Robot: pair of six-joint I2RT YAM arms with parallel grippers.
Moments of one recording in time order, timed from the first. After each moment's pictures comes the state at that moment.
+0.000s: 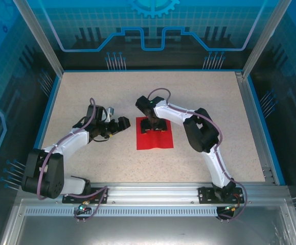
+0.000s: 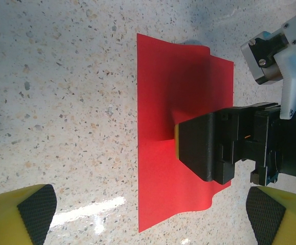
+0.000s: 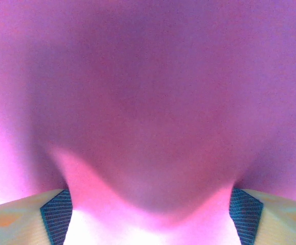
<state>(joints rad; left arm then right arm) -0.16 1.35 0.70 -0.24 0.51 -0.60 0.72 2.25 1.77 -1.03 0.04 0.62</state>
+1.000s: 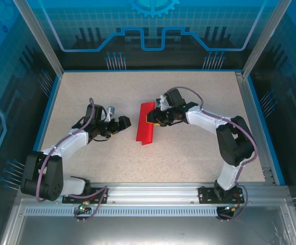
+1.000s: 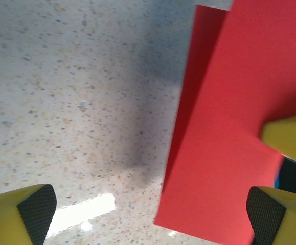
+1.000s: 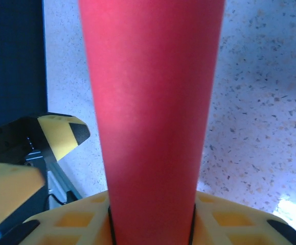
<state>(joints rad) -0.16 1.33 0.70 -0.22 0.59 -0.63 0.51 1.81 1.19 -0.28 -0.65 0.70</state>
